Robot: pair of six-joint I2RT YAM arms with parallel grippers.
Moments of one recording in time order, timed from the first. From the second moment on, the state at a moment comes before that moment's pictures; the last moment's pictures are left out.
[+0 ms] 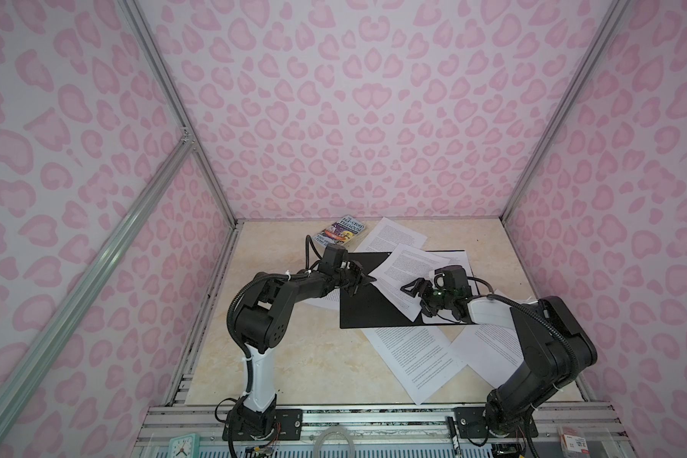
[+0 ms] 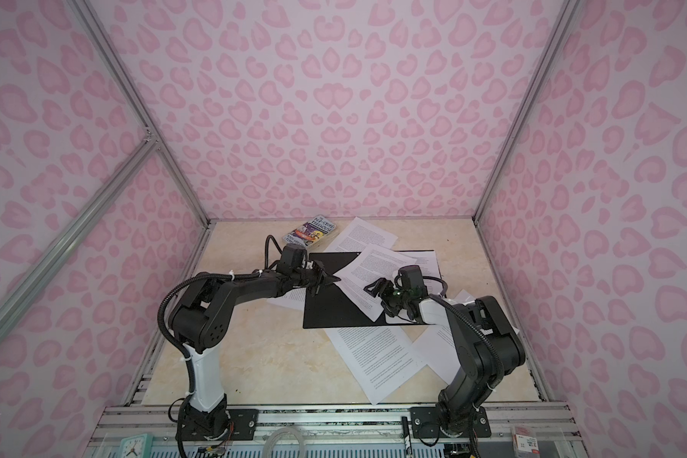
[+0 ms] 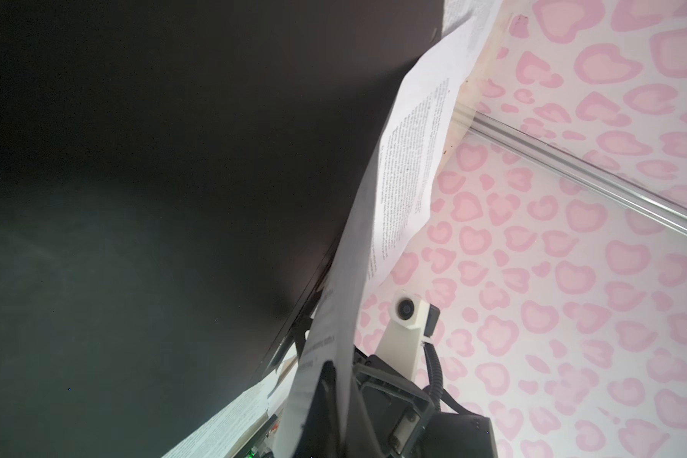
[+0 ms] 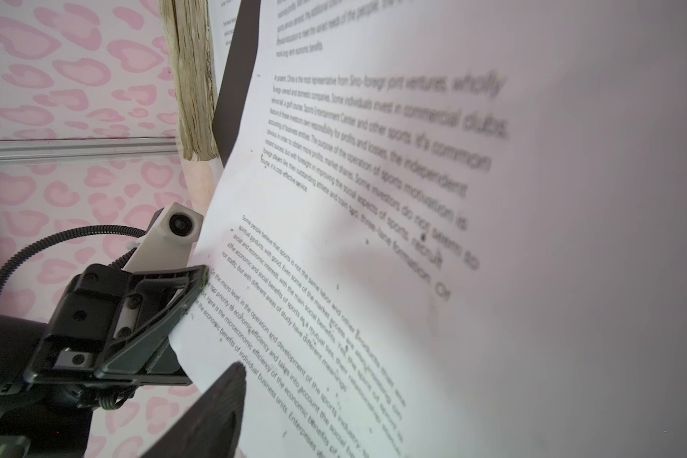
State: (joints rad) left arm -0.45 2.01 1.17 0.17 0.70 -1.52; right arm 0.27 1.68 0.69 0.23 -0.56 1.06
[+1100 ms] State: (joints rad) left arm -0.46 2.00 1.15 0.23 0.70 -1.54; right arm 0.26 1.58 0.69 0.24 -0.58 1.15
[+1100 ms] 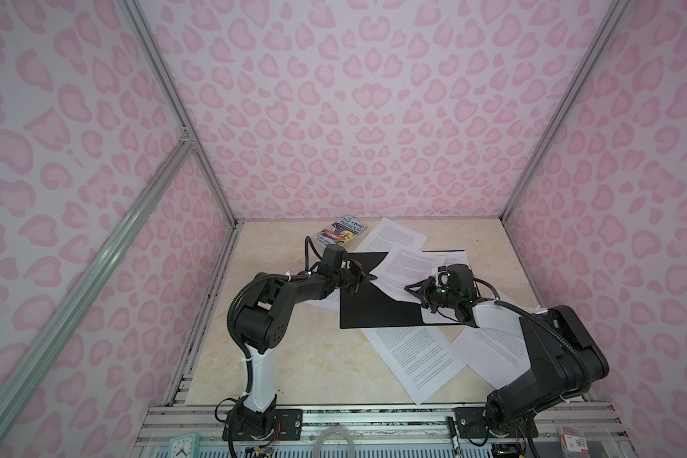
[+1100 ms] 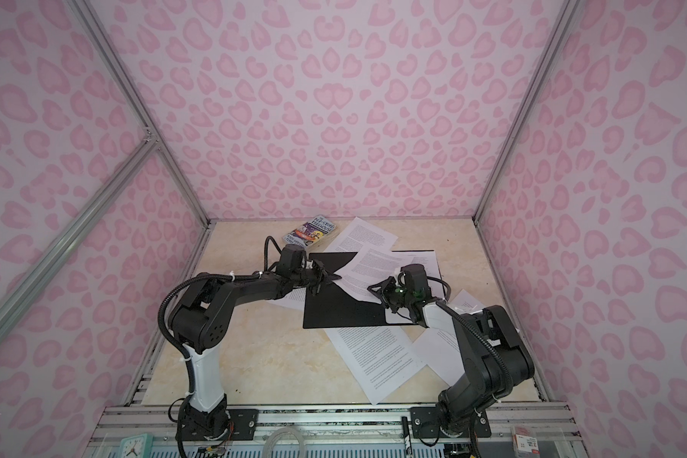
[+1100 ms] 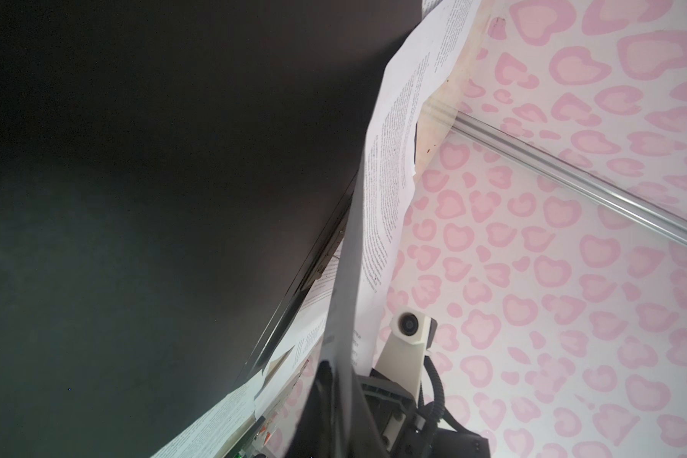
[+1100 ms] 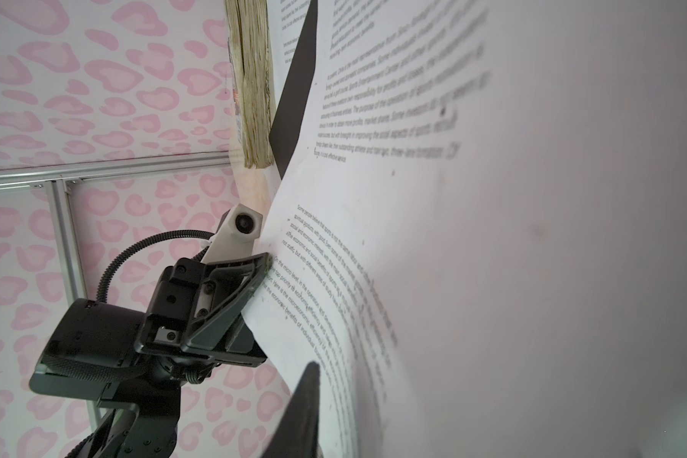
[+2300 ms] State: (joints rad) left arm -0.44 1.43 1.04 -0.20 0.64 -0.66; right arm 0.11 1.74 1.28 -0.96 0.07 0.28
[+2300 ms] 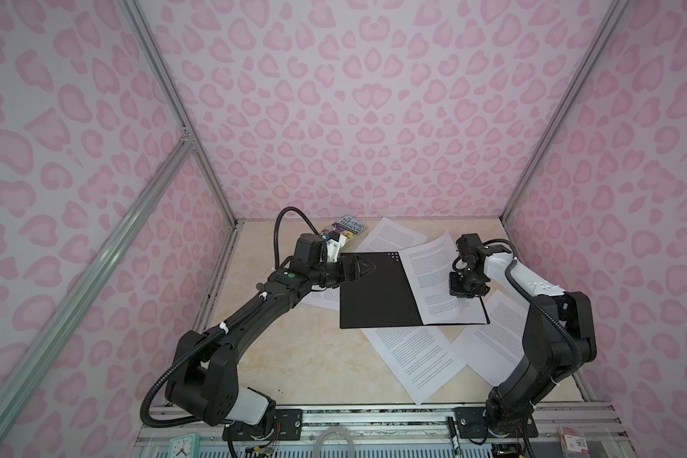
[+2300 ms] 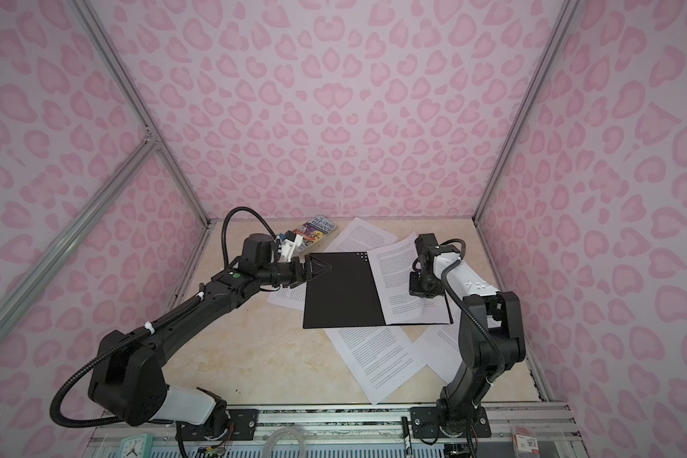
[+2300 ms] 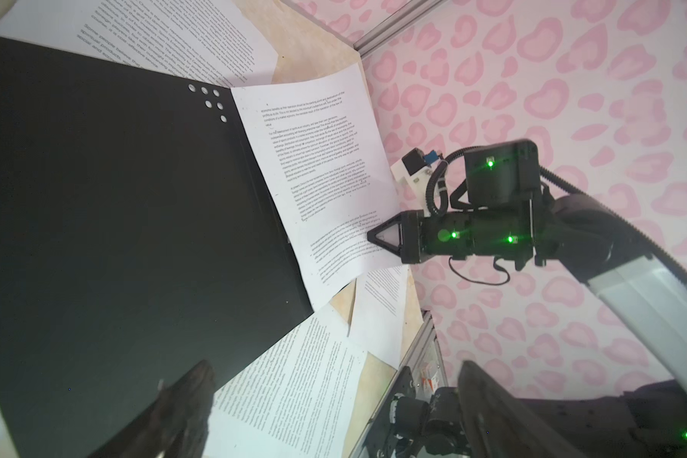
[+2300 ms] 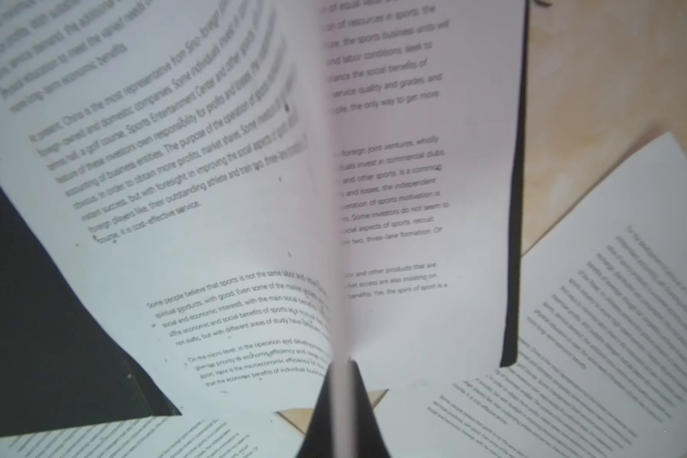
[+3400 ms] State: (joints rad) left arm -0.44 1.04 0.72 -0.08 0.56 -0.26; right arm 0.11 1.69 1.21 -0.93 0.08 0.06
